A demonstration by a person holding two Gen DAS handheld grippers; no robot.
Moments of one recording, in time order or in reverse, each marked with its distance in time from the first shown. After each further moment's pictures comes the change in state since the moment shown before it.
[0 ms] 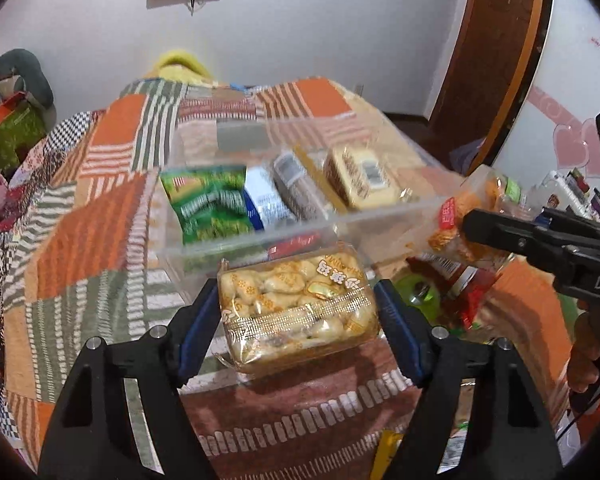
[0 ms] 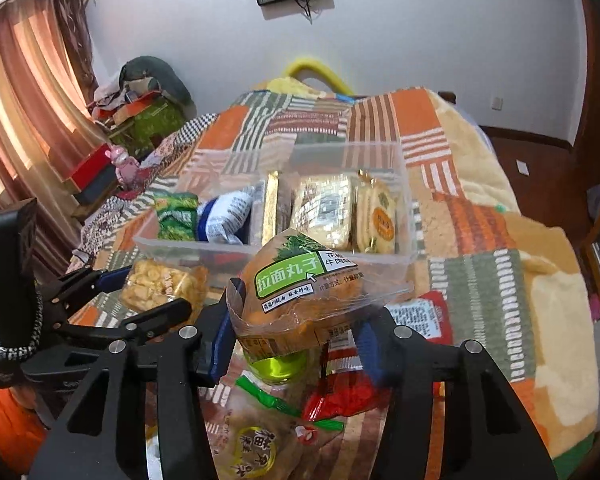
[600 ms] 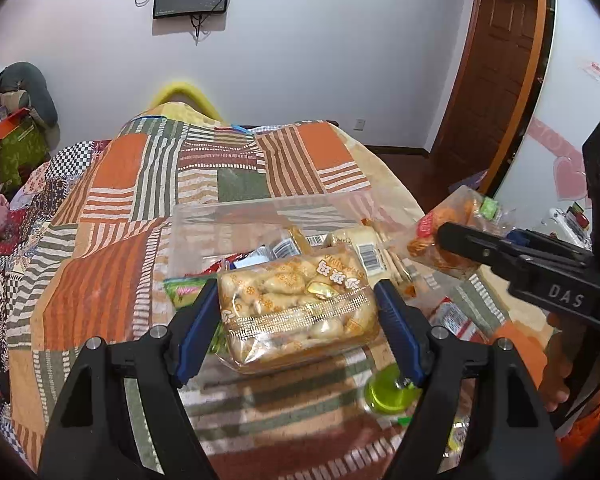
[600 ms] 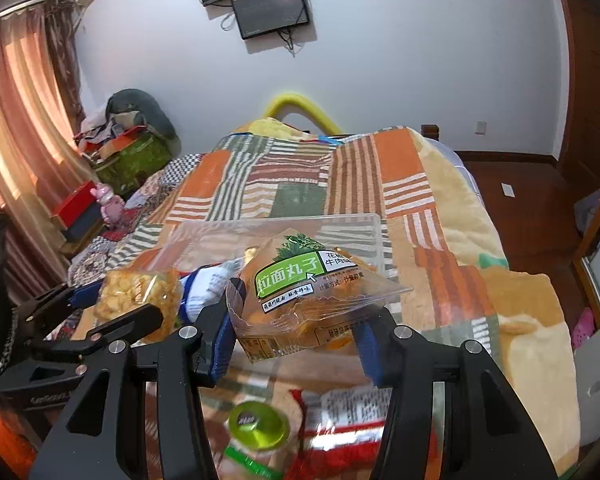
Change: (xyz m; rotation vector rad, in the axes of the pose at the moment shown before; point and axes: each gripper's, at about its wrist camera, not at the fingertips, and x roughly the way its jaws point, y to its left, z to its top) left arm 0.003 0.001 0.058 -0.019 -0.095 0.004; right arm 0.016 -0.015 0.042 0.036 -0.087 -0.059
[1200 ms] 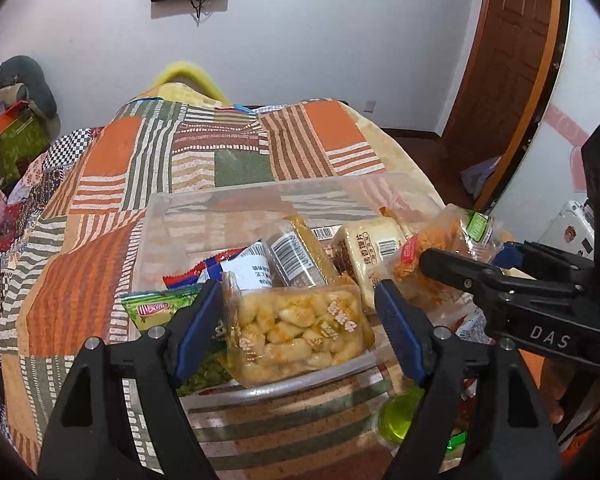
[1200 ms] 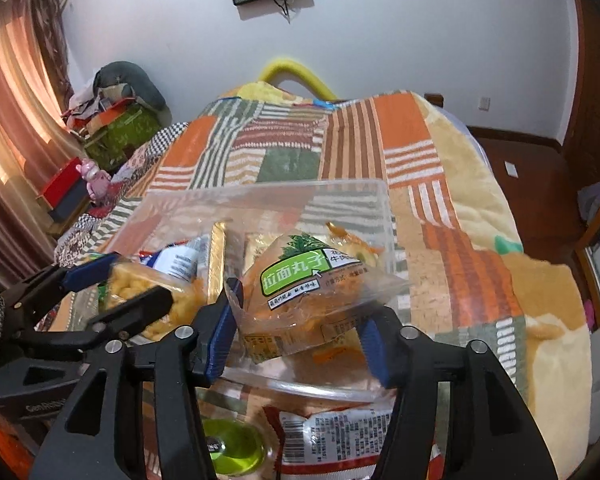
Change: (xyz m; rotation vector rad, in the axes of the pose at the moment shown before) left arm 0.048 -0.007 0.001 0.001 0.064 0.039; right arm 0.035 -0.013 -0.007 -0.001 0.113 -0.001
